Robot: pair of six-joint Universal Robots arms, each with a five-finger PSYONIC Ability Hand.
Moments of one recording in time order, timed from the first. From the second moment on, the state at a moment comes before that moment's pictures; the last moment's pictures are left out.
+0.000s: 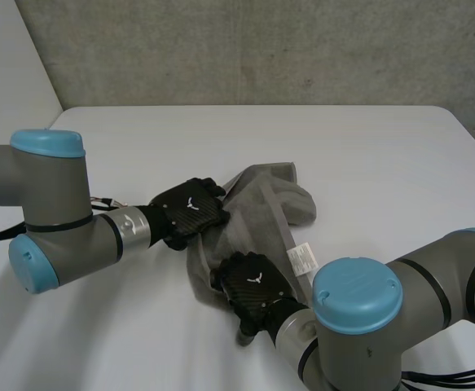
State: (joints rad) left arm 4.34 -2.23 -1.28 2.98 -0.97 4.05; right arm 2.37 -1.02 1.67 -0.22 1.47 3.06; left_hand 0.73 0.77 0.22 0.22 0.60; right_hand 0.43 0.43 0.18 0.23 0.28
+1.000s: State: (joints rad) left arm 4.38 -2.09 -1.40 3.09 -0.97 3.63; right arm 1.92 -1.42 1.80 -0.14 1.16 2.97; left_hand 1.31 1.30 0.22 0.22 1.17; right_hand 1.31 1.31 0.18 0.23 1.17
